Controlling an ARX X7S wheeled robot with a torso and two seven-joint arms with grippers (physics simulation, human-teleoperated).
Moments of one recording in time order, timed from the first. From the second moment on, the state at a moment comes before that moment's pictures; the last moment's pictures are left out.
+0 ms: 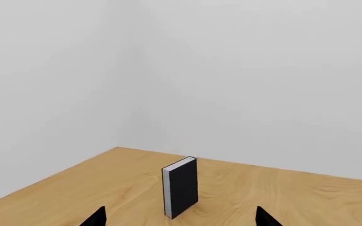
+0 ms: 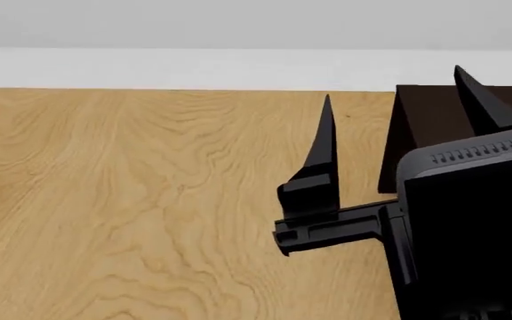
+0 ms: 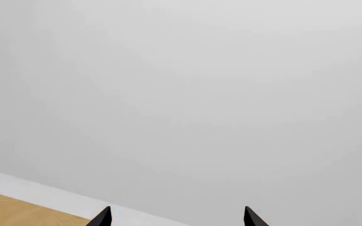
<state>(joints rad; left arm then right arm) 0.38 -0.45 -0.29 0.98 -0.47 -0.49 -0.64 0.74 0.51 0.04 -0.99 0.91 1.27 0.54</state>
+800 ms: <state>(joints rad) 0.40 -0.46 -0.29 0.96 -0.47 -0.44 -0.64 0.74 0.55 -0.02 -0.98 0.96 1.23 0.59</state>
